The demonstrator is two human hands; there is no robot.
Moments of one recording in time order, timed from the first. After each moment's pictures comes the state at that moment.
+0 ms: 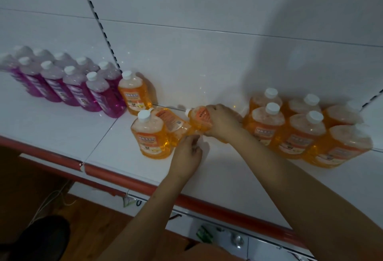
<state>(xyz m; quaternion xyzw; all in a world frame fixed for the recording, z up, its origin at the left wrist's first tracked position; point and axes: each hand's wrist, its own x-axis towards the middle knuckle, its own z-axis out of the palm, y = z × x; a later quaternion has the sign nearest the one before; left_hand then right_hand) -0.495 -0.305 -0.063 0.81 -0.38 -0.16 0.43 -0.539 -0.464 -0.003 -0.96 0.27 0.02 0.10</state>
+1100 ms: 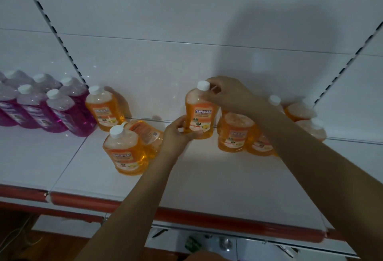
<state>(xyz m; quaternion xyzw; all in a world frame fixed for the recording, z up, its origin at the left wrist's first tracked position) -0.486 -0.367 -0.011 0.67 -0.31 -0.32 0.60 -0.591 -0.506 0.105 -0.92 0.27 -0.13 0.26</state>
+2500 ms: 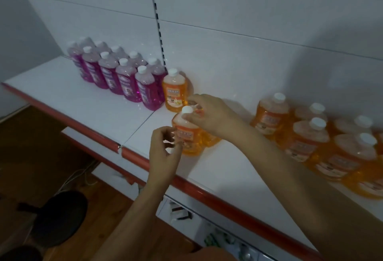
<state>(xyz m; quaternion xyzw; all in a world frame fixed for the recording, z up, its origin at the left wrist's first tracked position) -0.459 -0.193 -0.029 0.77 -0.21 -0.01 0.61 -0.487 -0.359 0.074 -0.95 0.08 -0.09 0.28</state>
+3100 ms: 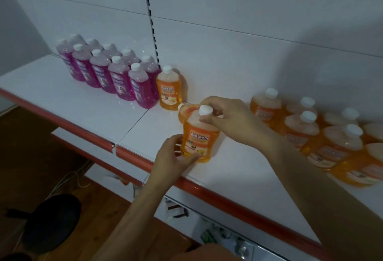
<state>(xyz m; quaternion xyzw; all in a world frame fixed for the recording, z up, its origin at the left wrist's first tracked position) -0.462 -0.197 -0.042 0.81 -0.29 -0.16 0.48 -0.548 -0.369 0.090 -0.92 0.11 -0.09 0.37</state>
